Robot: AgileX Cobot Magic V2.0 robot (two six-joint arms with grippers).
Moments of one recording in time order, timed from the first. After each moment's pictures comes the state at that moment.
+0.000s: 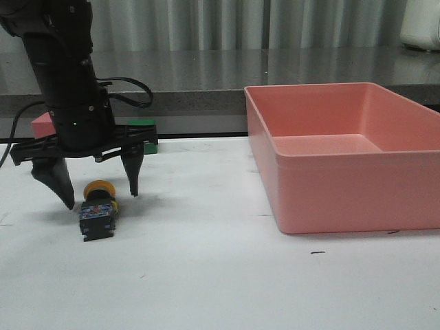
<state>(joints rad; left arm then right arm) -0.38 2.05 -1.45 0.02 0.84 -0.61 0.39 0.80 -0.91 0.23 0.85 -0.14</state>
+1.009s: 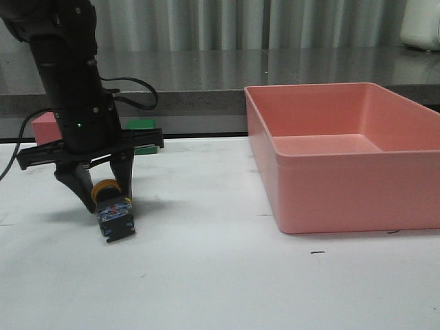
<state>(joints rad) -0.38 2.07 -1.48 -0.07 0.91 -0.52 0.39 0.80 -0.91 0.23 0.85 -0.14</state>
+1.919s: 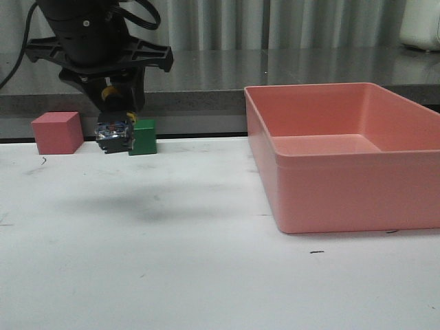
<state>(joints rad) -0.49 1.78 -1.37 0.28 0.63 -0.46 0.39 0.80 -0.91 0.23 0.85 -0.14</state>
